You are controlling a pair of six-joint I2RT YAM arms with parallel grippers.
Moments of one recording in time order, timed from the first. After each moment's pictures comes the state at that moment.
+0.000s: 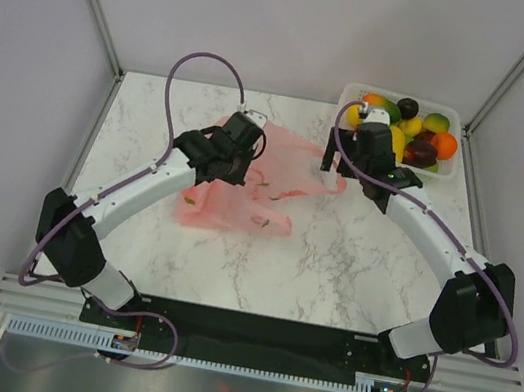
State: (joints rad) left arm -0.67 1.50 1.36 -0.79 -0.30 -0.28; right arm 0.46 1.50 1.19 -0.32 0.20 0.32
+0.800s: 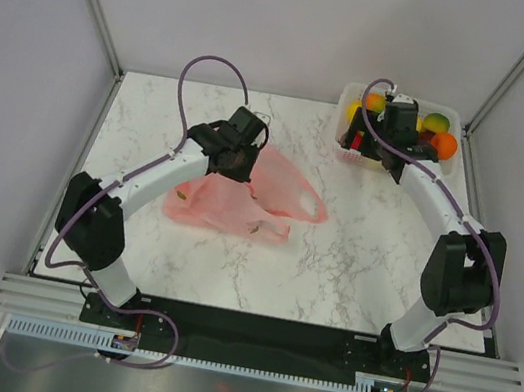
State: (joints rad) left arm -0.60 1.67 1.43 -0.73 -0.16 -0.28; right arm 0.24 1.71 1.39 -0.32 0.00 0.32
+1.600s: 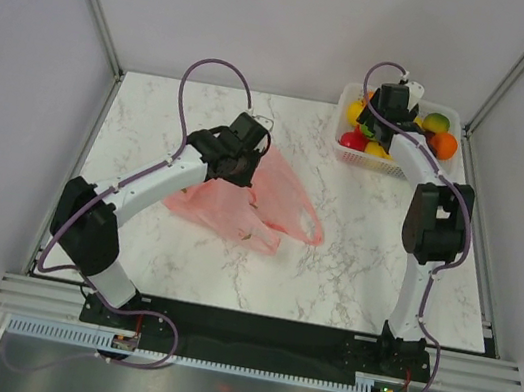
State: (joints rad) left arm -0.64 1.61 1.38 -0.71 -0.18 -0.28; right arm 0.16 2.14 1.79 -0.25 0.34 0.45
